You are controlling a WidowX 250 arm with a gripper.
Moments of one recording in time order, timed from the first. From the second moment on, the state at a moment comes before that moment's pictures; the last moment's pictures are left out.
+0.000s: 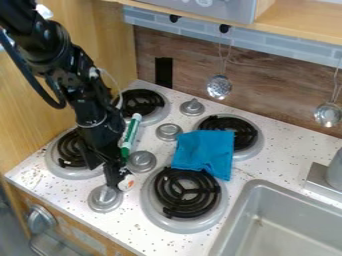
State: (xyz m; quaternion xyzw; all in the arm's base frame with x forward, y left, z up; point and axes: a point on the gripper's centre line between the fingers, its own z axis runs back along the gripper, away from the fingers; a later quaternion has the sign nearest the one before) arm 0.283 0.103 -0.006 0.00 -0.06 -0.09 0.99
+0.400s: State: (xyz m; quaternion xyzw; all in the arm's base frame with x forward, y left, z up) arm 0.282 0.104 -0.019 0.00 -0.04 -0.09 1.00
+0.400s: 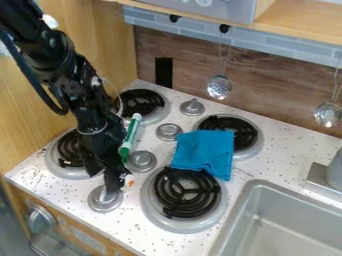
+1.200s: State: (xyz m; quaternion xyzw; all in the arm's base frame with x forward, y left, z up) arm 0.297 0.092 -0.023 -0.01 -0.04 -0.08 1.00
